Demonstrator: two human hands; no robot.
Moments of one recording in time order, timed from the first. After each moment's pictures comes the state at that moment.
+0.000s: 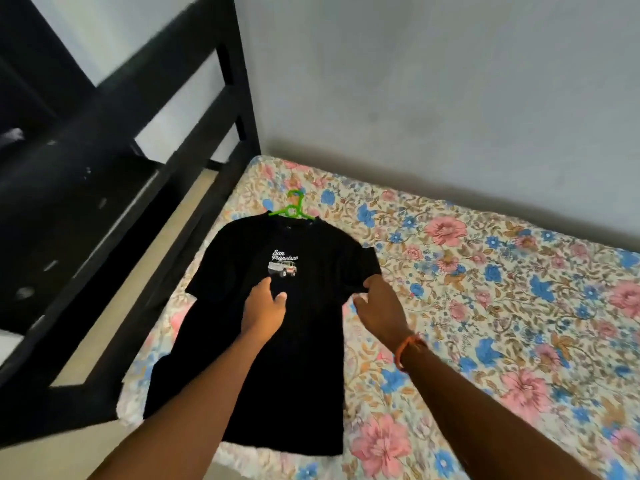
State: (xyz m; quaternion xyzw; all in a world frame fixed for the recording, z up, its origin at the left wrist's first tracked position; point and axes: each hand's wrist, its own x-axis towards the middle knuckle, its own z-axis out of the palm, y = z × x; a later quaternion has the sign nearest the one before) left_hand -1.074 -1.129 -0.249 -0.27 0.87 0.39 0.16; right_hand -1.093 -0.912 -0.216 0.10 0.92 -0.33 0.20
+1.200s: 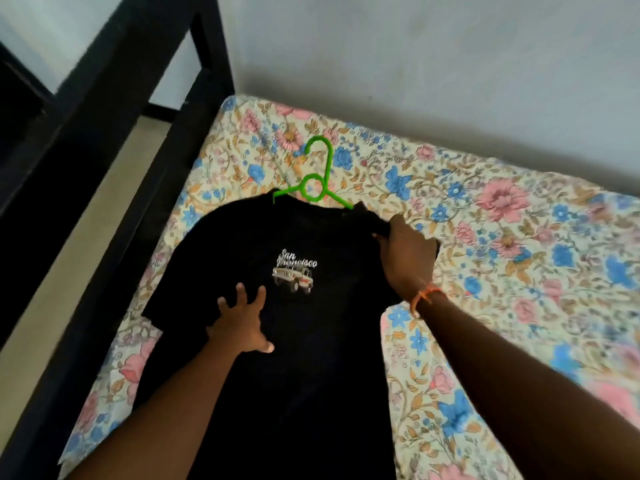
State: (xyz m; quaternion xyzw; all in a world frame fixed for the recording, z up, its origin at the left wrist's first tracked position) left_hand -1.166 -1.236 -0.466 -0.07 0.88 0.11 0.47; right_hand -1.256 -0.956 -0.390 0.07 0.99 -0.10 0.04
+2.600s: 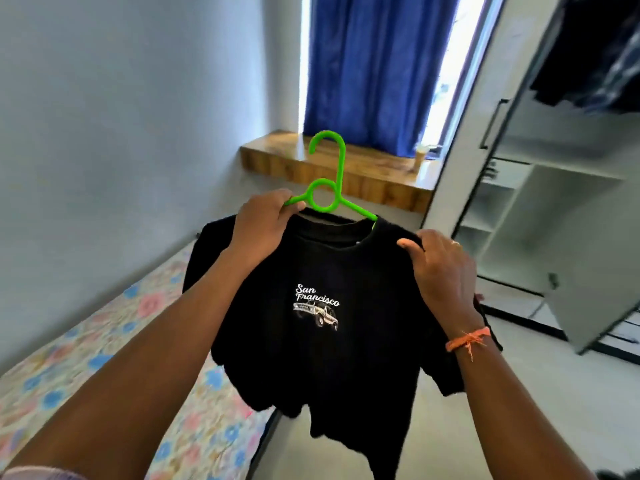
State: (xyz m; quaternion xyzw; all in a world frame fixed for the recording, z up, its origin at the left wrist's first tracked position) left_hand -0.579 -0.442 0.248 0.68 0.62 0.40 -0.03; right_hand -0.286 -0.433 0.208 0.50 0.74 0.19 -0.41
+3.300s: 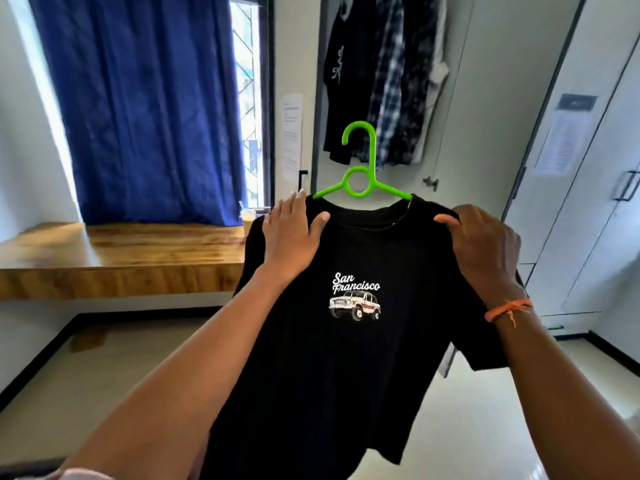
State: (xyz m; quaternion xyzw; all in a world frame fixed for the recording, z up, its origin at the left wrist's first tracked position) left_hand -0.198 -0.027 0.311 0.77 0.44 0.45 0.03; right_hand 0.063 -0.172 0.328 0.65 0.52 0.44 -0.35
